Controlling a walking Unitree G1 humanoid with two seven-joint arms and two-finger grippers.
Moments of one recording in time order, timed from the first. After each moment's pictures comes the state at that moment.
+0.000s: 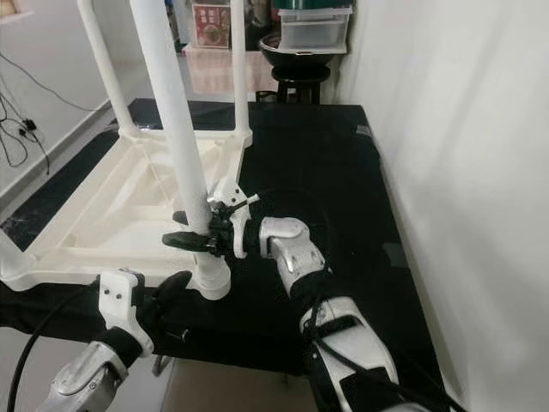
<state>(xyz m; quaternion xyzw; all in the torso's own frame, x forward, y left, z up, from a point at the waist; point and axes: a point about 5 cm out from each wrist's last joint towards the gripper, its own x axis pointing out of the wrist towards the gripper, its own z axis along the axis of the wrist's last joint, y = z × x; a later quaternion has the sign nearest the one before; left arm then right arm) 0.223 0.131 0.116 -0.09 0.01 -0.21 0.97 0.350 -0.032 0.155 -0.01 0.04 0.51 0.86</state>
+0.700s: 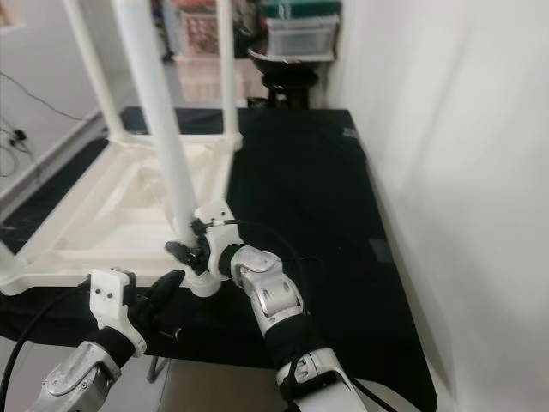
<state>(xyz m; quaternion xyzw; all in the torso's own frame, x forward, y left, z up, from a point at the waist) 0.224 0.134 0.124 -0.10 0.00 -0.21 0.97 0.330 -0.018 0.137 -0.02 0.11 0.44 0.89</state>
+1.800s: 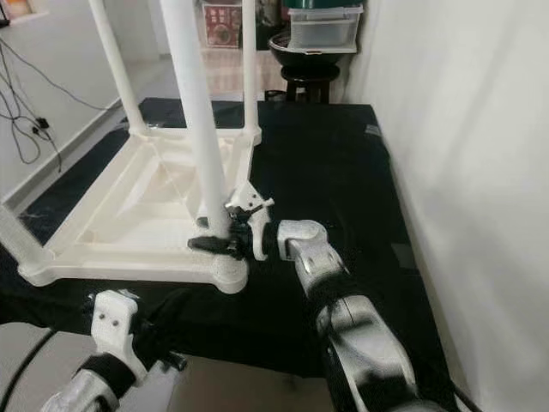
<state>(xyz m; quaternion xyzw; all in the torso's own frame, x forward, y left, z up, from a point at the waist) 0.184 0.129 0.119 -0.04 0.02 -0.21 0.98 0.332 -0.089 0.137 -0.03 0.07 0.34 0.94</state>
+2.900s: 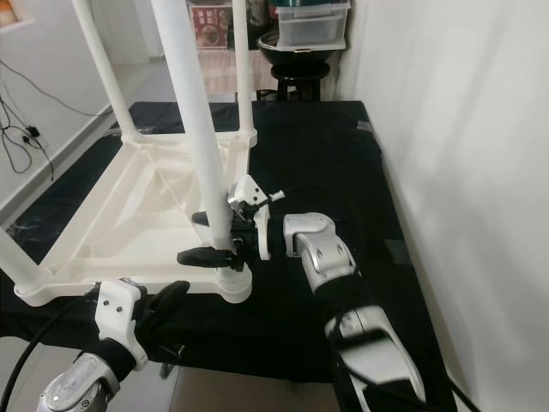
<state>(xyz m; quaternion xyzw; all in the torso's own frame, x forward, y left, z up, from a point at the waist) 0.210 0.128 0.122 -0.03 0.01 -0.22 0.97 0.346 -0.076 0.181 -0.02 0.07 0.67 0.74</state>
